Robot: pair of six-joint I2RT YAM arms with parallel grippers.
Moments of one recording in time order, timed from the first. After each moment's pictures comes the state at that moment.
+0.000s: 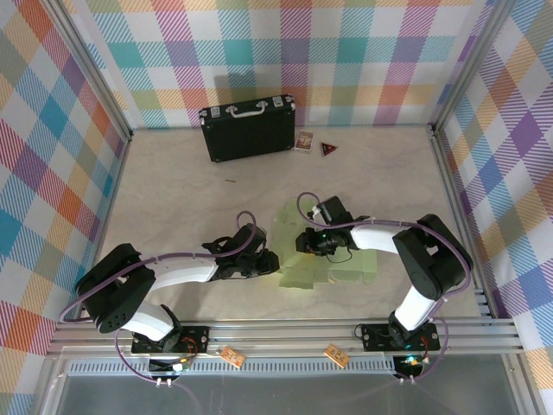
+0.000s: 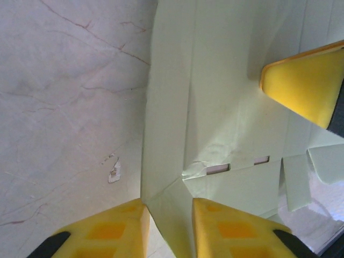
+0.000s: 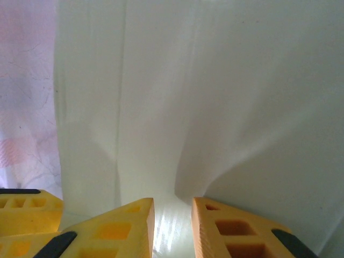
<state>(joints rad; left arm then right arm) -0.84 1.46 0.61 -0.08 0.17 -0.96 0.58 1.68 0.76 -0.12 -0.50 0.63</state>
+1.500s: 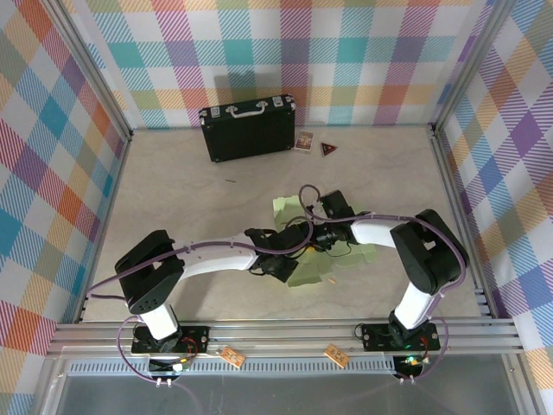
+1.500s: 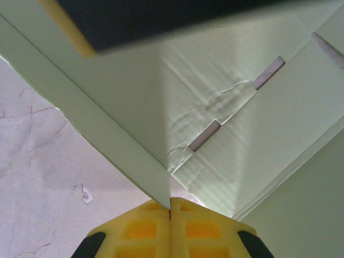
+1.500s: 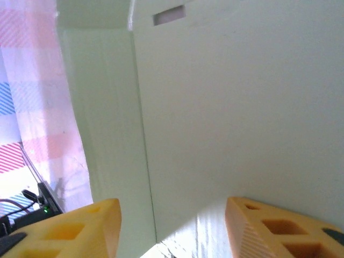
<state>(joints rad) -1.04 1.70 1.06 -0.62 -0.13 -0.40 0.52 1.71 0.80 -0.07 -0.63 0.66</state>
